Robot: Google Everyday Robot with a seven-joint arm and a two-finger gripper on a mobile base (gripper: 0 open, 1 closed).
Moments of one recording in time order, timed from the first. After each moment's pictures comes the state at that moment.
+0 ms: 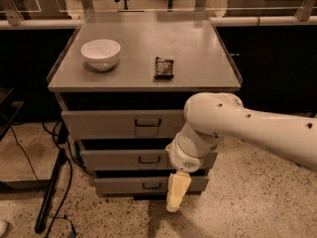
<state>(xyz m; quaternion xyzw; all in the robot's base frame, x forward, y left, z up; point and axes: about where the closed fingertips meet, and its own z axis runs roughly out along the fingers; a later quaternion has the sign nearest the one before) 0.435 -0.040 0.660 -0.68 0.71 0.15 0.10</state>
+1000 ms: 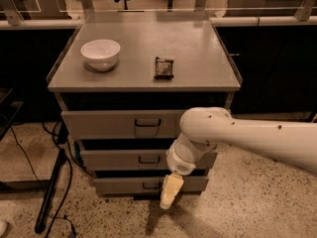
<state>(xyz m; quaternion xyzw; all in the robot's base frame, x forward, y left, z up) 0.464 -0.036 0.595 -0.64 0.75 0.16 0.10</state>
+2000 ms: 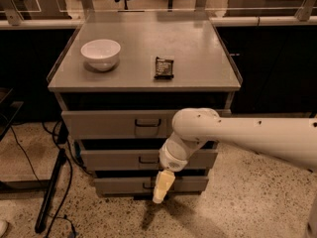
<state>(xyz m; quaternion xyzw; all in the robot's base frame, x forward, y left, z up) 0.489 -0.013 0.570 -0.64 0.74 0.17 0.11</state>
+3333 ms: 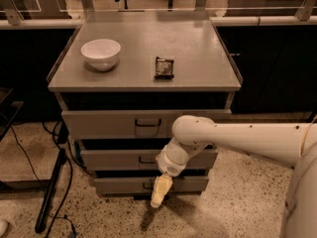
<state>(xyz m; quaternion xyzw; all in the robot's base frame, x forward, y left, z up) 0.489 -0.001 0.530 -0.64 0.73 0.22 0.11</state>
